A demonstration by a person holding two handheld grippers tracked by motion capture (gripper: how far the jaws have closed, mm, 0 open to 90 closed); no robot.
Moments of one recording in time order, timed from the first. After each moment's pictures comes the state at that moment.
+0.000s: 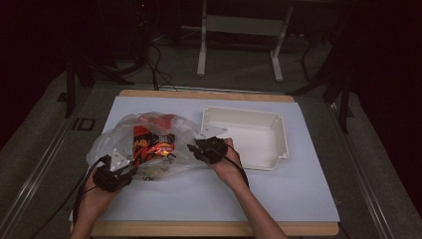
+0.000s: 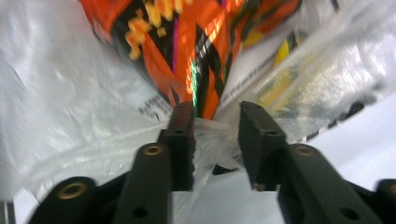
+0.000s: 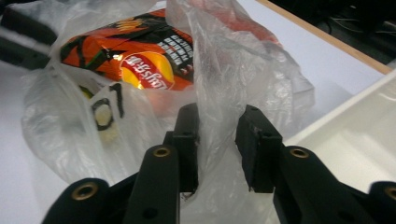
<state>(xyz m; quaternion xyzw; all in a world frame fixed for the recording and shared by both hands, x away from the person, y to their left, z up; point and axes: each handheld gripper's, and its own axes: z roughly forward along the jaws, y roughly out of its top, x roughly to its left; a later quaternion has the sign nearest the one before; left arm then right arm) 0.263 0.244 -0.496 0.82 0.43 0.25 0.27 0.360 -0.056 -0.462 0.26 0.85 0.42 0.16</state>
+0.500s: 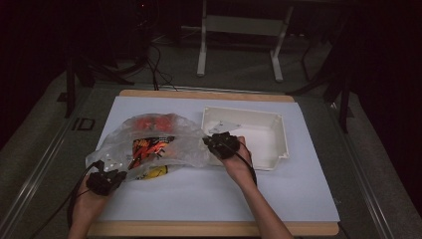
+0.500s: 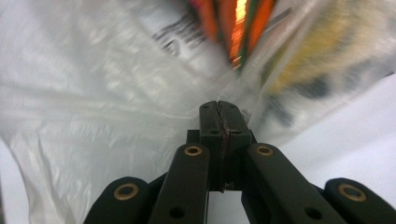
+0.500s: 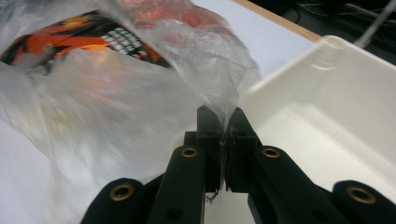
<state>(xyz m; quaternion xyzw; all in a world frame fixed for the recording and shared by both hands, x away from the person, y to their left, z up) 0.264 0.275 -0.521 0.81 0.49 0.21 0.24 0.371 -0.090 -0.457 0.31 0.84 0.41 0.18</state>
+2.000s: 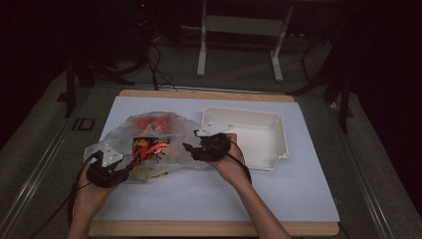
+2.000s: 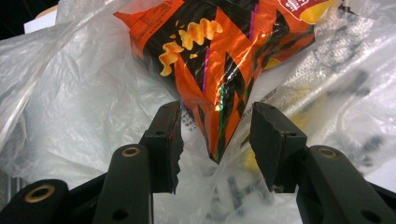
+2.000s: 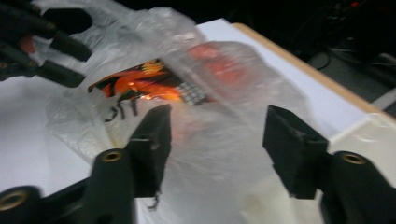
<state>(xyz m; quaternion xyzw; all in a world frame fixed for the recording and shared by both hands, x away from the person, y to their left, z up) 0.268 0.253 -0.478 0.80 0.45 0.27 0.30 0.346 -0.054 -0.428 0.22 0.84 0.46 0.16</state>
